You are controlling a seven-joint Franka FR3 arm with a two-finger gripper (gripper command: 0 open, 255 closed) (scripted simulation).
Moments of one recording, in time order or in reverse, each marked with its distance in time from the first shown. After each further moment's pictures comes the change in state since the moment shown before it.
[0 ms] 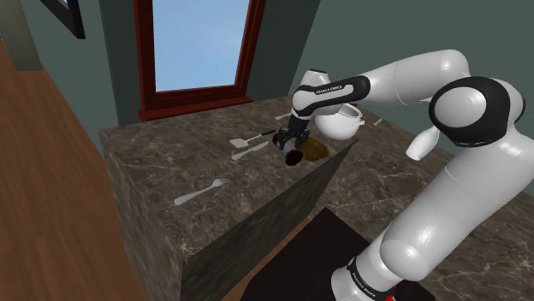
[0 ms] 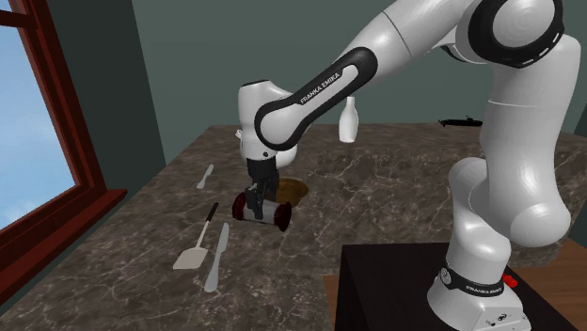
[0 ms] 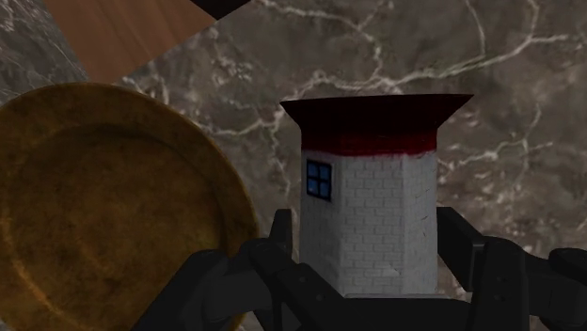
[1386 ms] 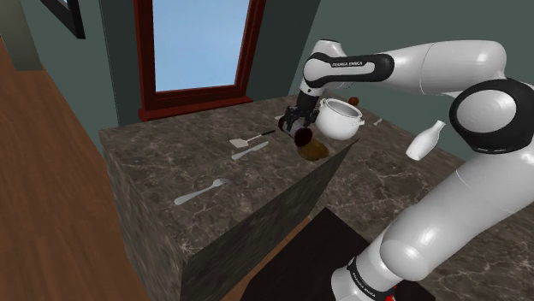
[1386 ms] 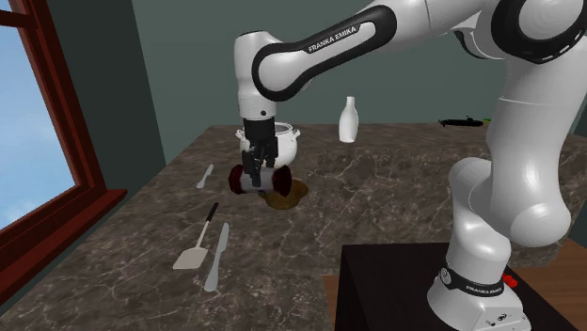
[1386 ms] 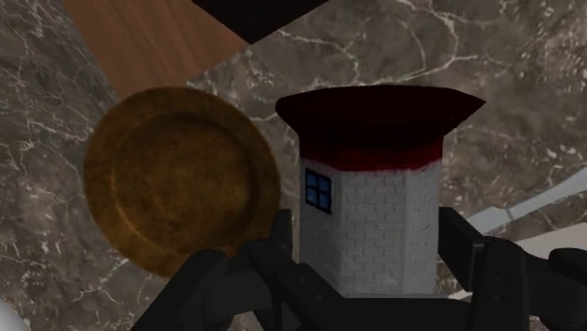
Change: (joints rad) arm 0.003 -0.096 0.003 0.152 -0.021 -0.246 0.015
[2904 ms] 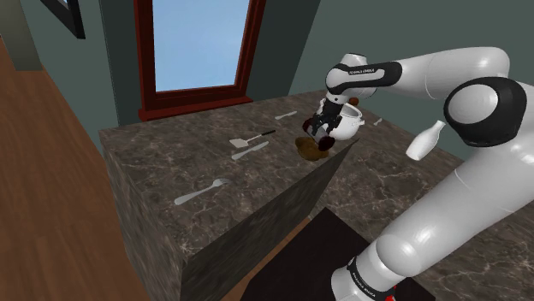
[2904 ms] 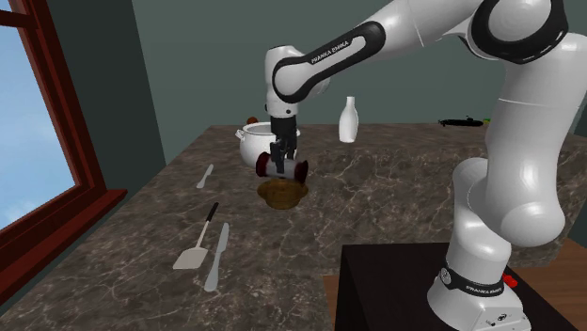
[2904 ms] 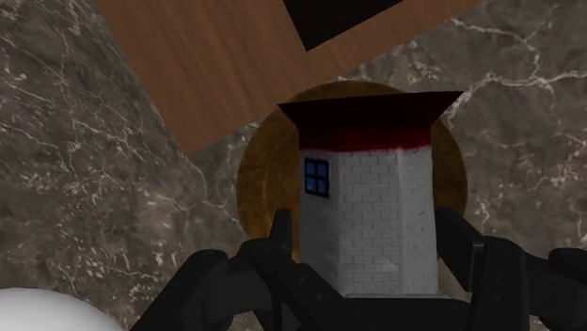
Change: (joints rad) arm -0.118 0.011 -0.139 -0.038 -0.014 0.052 -0.250
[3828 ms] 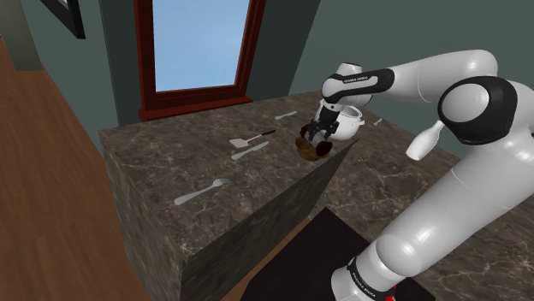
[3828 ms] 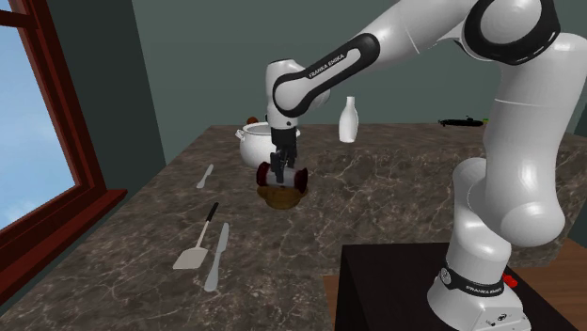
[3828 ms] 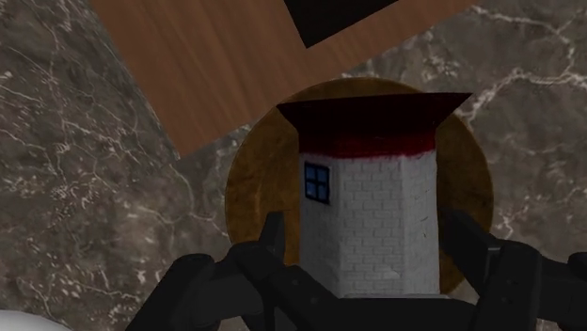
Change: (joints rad) arm -0.002 0.030 -0.003 -0.055 0.010 0.087 -0.009
